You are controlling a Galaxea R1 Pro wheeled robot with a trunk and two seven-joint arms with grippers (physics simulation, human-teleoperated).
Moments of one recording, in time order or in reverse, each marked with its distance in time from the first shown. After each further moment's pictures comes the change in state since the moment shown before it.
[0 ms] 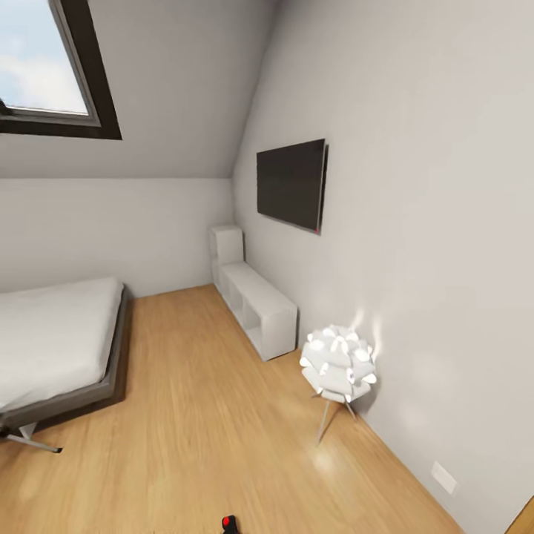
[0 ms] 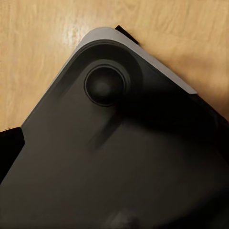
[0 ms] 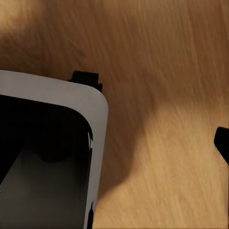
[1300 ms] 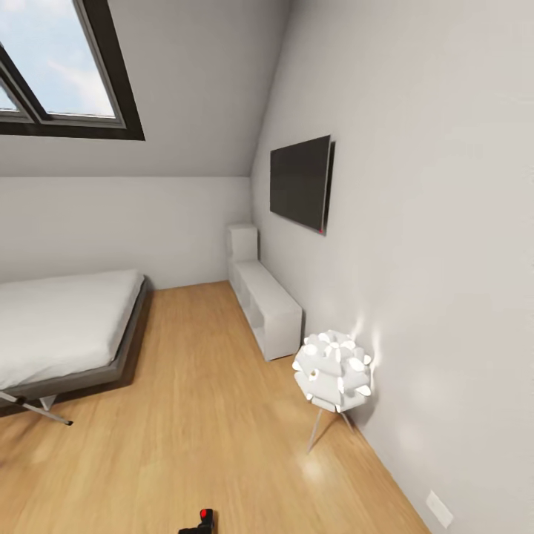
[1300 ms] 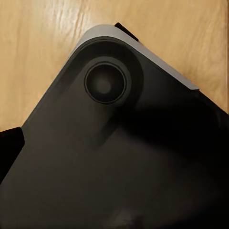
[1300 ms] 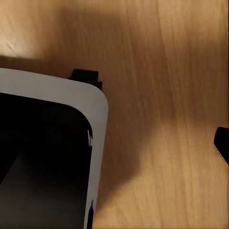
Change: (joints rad) left arm 0.000 -0.001 0.000 -0.001 -0.023 0.005 -0.001; right arm 0.000 -0.001 0.000 0.000 -0.001 0.000 0.000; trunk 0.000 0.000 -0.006
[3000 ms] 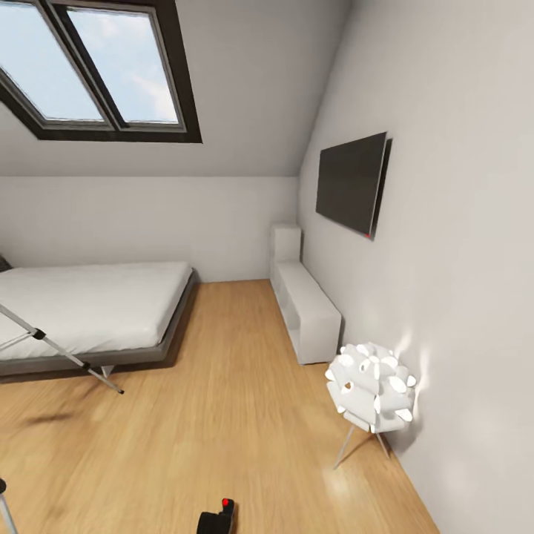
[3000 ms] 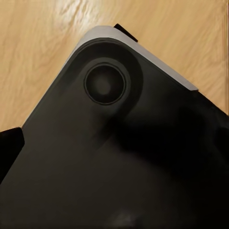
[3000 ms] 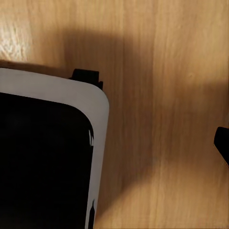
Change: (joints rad) left arm 0.000 0.000 0.000 0.000 -0.001 -0.003 -0.002; right arm 0.000 0.001 -0.002 0.000 -0.002 0.002 0.000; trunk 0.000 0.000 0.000
